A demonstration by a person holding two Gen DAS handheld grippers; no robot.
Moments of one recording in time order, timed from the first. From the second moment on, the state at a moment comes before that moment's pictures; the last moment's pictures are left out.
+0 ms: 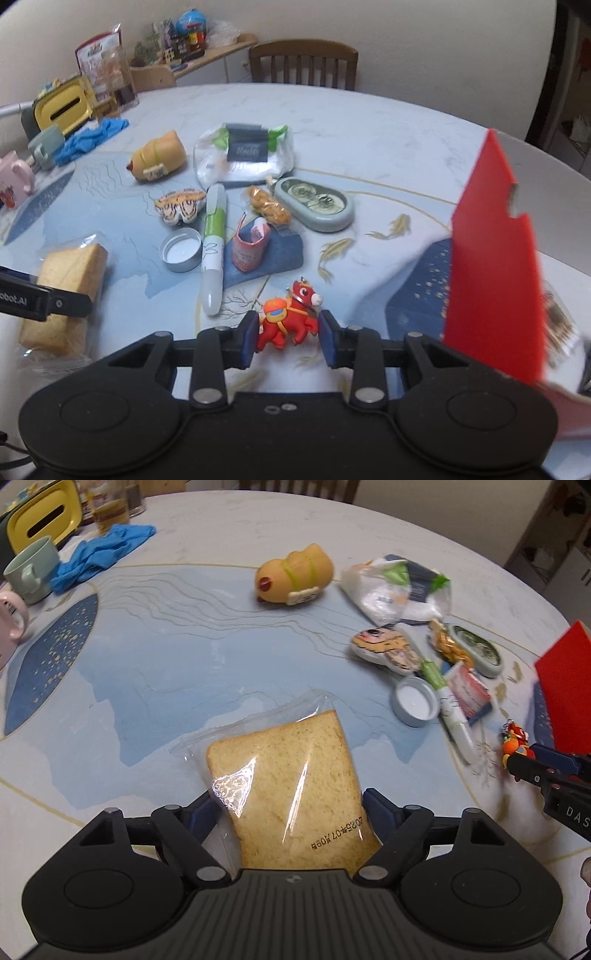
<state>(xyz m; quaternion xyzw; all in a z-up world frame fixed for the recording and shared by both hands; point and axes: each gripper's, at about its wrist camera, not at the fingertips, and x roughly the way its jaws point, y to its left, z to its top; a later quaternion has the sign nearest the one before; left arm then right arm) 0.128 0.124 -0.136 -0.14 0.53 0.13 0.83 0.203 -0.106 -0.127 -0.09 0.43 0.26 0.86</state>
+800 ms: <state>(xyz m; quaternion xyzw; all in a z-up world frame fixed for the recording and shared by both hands) 0.181 -0.008 -0.030 -0.06 0.47 -0.06 0.88 0.190 -0.232 -0.014 -0.03 0.35 0.21 0.91</state>
